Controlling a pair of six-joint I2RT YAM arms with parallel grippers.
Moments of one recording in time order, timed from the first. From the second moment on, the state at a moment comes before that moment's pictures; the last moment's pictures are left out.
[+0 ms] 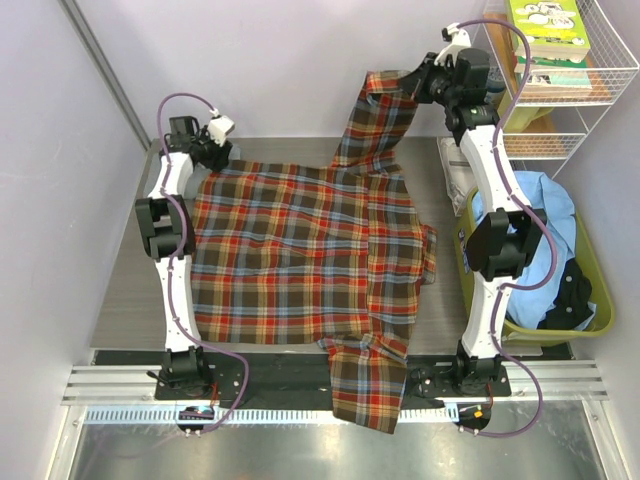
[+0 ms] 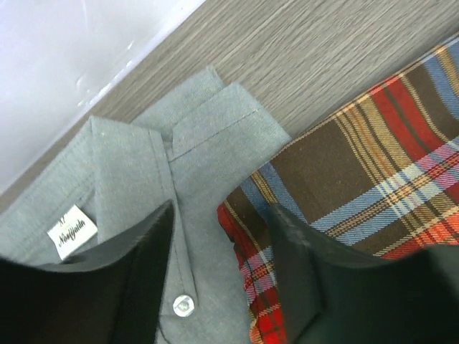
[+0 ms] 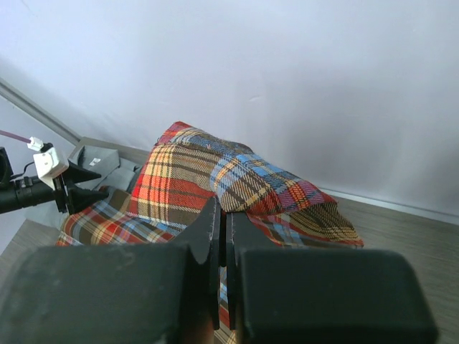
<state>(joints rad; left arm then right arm) 0.12 2.59 2.33 -0.45 0.49 0.68 0.08 2.08 2.19 -0.22 -0.38 0.30</state>
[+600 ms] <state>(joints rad) 0.12 2.59 2.33 -0.46 0.59 0.73 0.08 2.09 2.19 -0.21 -0.39 0.30</state>
